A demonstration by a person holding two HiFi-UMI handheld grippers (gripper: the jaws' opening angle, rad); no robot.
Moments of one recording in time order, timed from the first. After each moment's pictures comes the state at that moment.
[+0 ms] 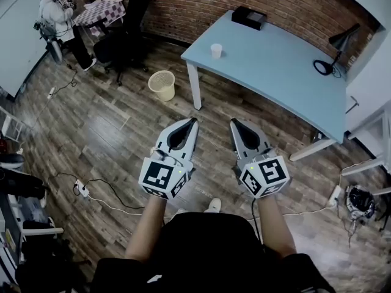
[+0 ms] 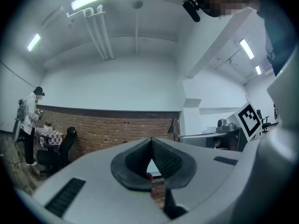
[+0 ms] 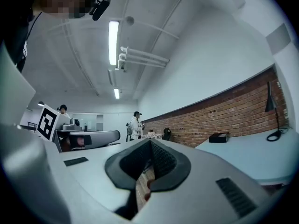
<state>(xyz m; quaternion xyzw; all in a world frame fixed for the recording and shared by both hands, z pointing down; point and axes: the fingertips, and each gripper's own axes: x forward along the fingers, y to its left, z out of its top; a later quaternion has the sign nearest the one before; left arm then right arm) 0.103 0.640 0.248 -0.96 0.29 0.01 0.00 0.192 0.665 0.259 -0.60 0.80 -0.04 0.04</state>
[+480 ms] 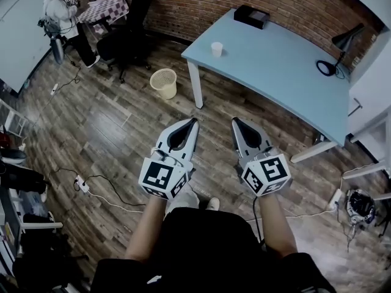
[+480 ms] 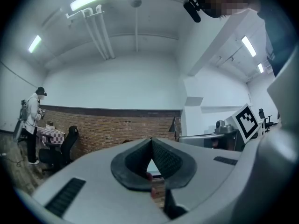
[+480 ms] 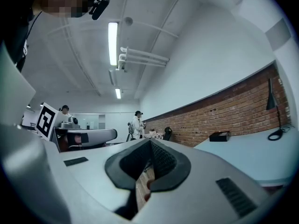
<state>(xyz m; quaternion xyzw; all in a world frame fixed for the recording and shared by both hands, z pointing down) 0.127 0.648 0.259 -0.95 0.30 0.01 0.00 0.223 0.666 0.273 -0.59 0.81 -0.04 0.04</state>
